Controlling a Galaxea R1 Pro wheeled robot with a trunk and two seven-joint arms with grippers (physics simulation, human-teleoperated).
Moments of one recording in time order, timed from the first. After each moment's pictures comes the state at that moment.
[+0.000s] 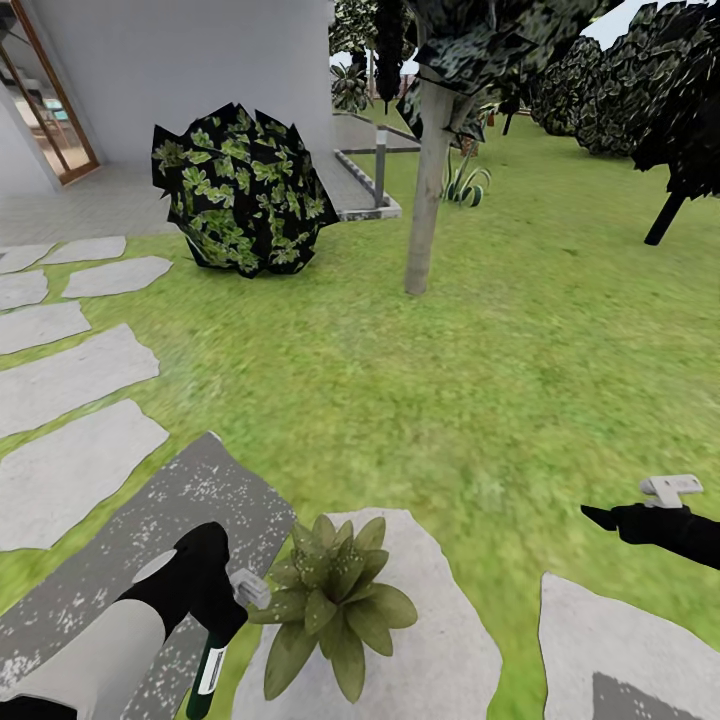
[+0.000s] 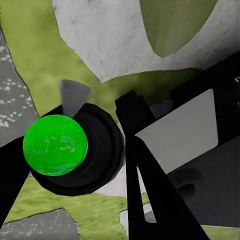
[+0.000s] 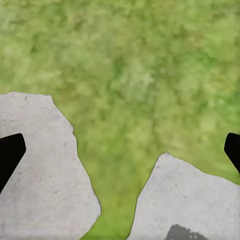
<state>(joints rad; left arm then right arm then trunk) -0.71 0.09 -0.21 -0.59 -0.89 1.00 -1.10 -0.43 -0.22 -0.62 -1.57 0.60 0.81 1.05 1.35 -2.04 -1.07</state>
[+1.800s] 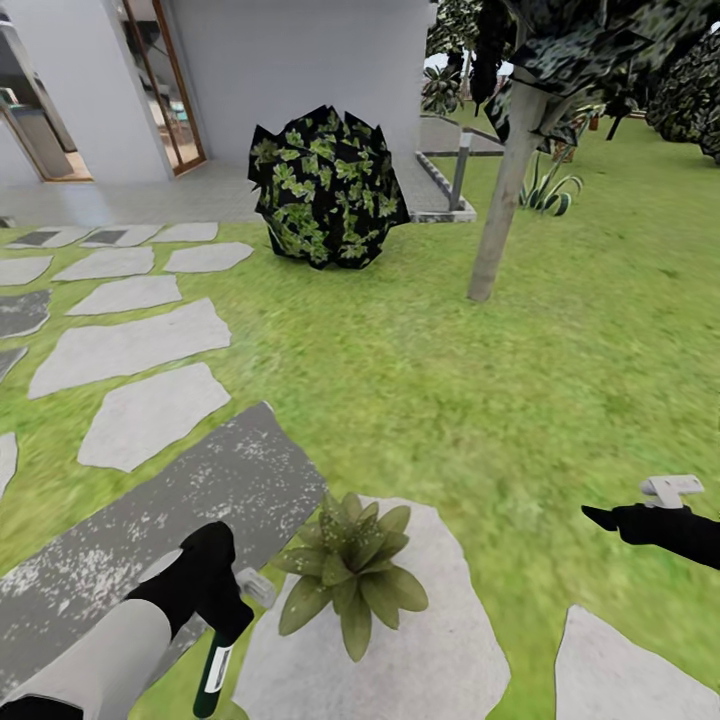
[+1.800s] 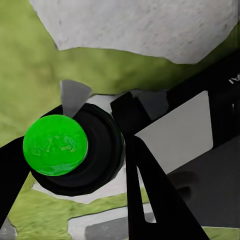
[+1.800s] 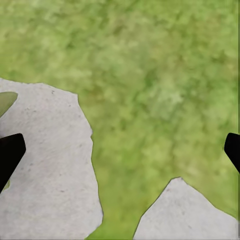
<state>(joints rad) -0.71 0.07 -0.21 -0.60 -0.89 1.00 -1.09 -0.43 -0.22 -0.62 -1.57 0.60 0.81 1.05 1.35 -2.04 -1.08</state>
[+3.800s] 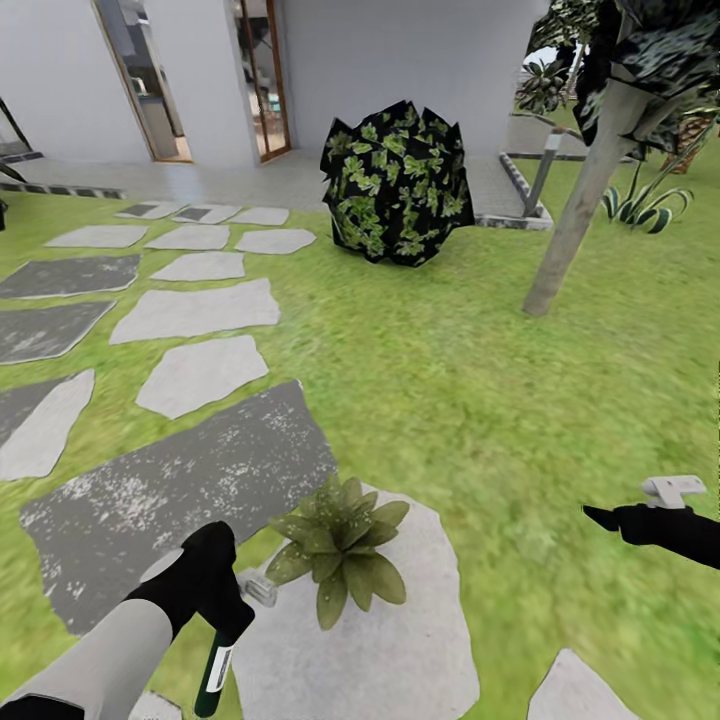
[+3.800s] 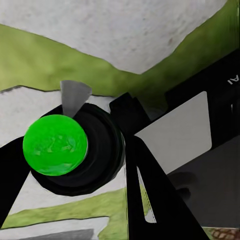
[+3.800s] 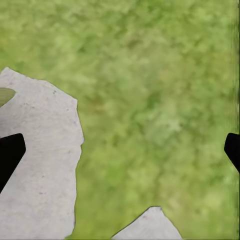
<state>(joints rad) -0.71 0.07 -0.21 -0.60 -0.89 1.00 -1.09 -0.43 -0.22 -0.62 -1.57 0.60 0.81 1.05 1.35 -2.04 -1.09</state>
